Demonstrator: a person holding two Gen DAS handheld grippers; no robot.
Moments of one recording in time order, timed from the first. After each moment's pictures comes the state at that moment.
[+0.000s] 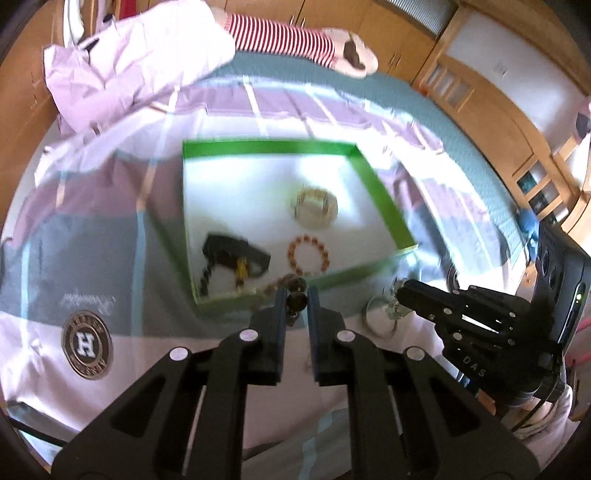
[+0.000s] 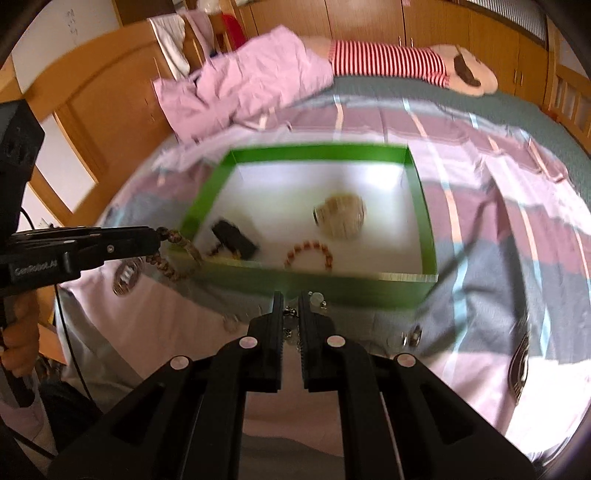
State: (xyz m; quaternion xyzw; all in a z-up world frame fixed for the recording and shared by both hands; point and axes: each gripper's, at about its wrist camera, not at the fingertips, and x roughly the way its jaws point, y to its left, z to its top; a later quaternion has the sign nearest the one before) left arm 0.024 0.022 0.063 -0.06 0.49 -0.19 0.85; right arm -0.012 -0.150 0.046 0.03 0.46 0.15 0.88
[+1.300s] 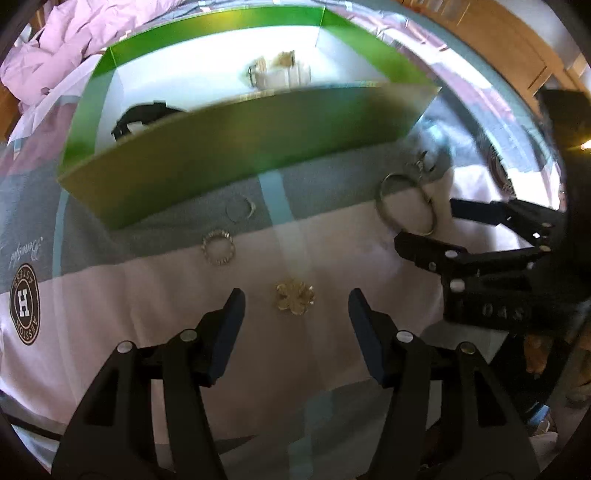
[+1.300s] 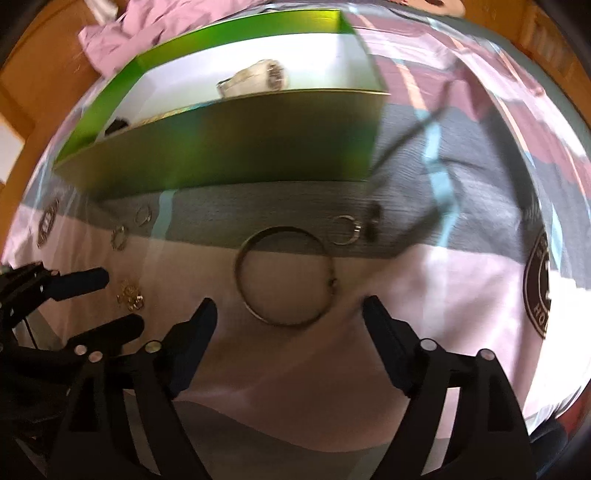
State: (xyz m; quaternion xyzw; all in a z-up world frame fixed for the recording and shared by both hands) left arm -0.011 -0.051 -0.065 0.06 0.58 -0.19 0.79; right arm -0.019 -0.178 -0.063 0.01 0.58 0.06 0.81
